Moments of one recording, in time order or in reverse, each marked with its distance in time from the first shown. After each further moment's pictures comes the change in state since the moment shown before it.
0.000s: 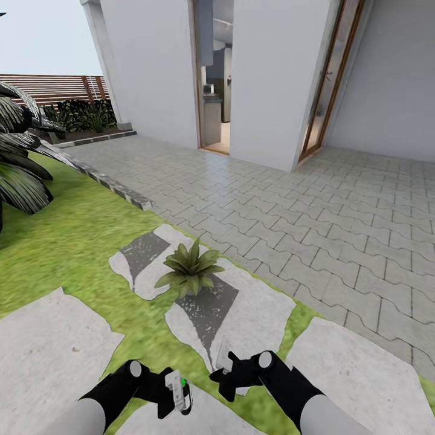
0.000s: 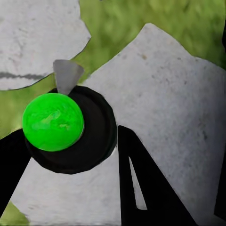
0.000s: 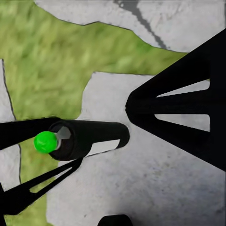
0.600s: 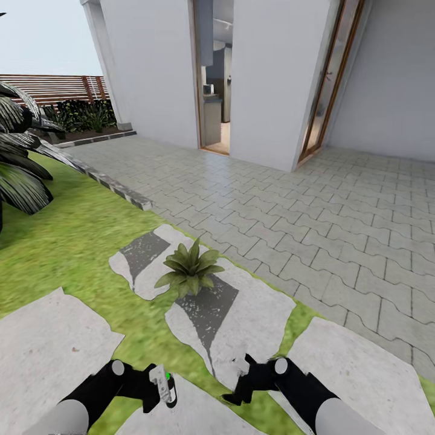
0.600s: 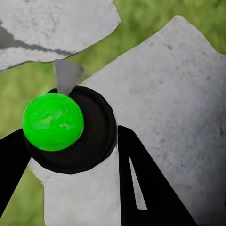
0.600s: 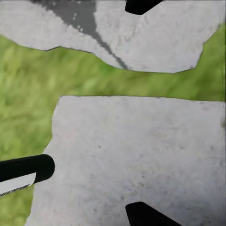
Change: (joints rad) left arm 0.006 0.070 0.076 -0.007 0.028 0.003 0.009; right arm 0.003 -0.069 -0.011 0.068 -0.023 -0.038 -0.080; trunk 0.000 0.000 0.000
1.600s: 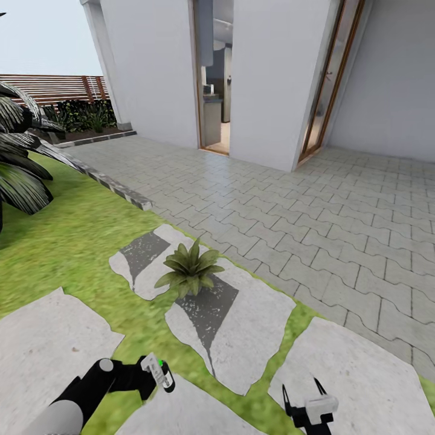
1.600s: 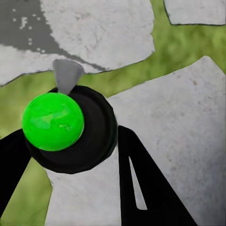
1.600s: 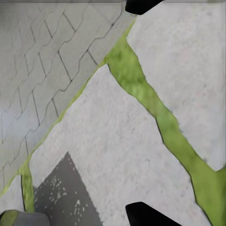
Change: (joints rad) left arm 0.003 0.006 0.230 -0.010 0.006 0.009 0.011; right arm 0.220 -0.062 -0.149 0.388 -0.192 -0.893 -1.075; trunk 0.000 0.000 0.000
